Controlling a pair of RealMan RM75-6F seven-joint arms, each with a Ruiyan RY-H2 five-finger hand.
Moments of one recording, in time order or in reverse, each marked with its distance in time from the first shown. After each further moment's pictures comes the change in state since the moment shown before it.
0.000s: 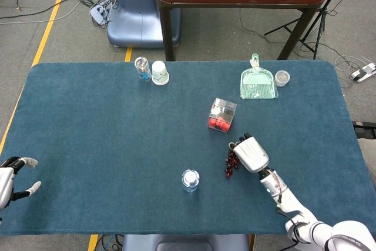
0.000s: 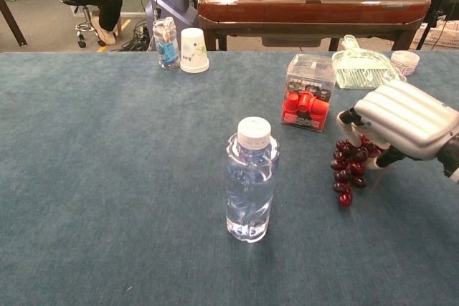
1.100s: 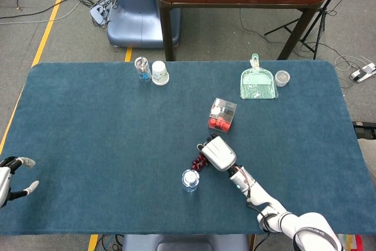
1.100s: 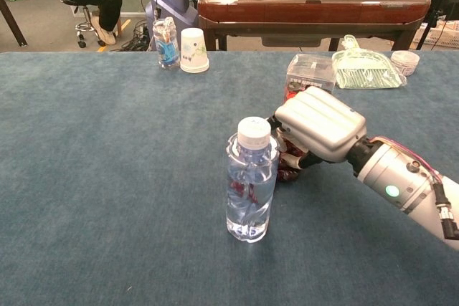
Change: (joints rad) left arm 0.002 0.009 -0.003 0.008 -0.006 -0.003 -0.035; right arm 0.161 -0.225 0.019 0.184 -0.005 -0.046 0.075
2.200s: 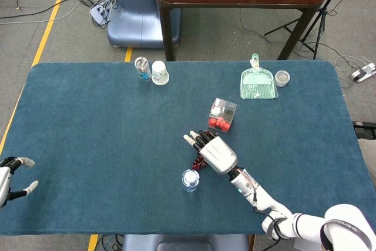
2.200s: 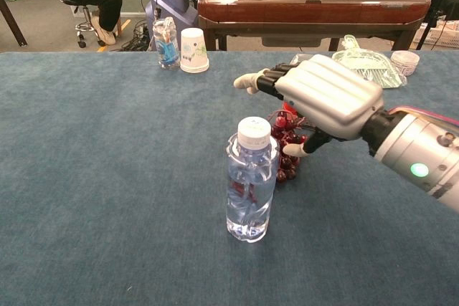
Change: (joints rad) left arm -0.001 -0.002 -0.003 -0.002 -0.012 -0.007 0.021; right arm -0.013 0.309 0.015 -0.628 0.072 -0.050 -0.348
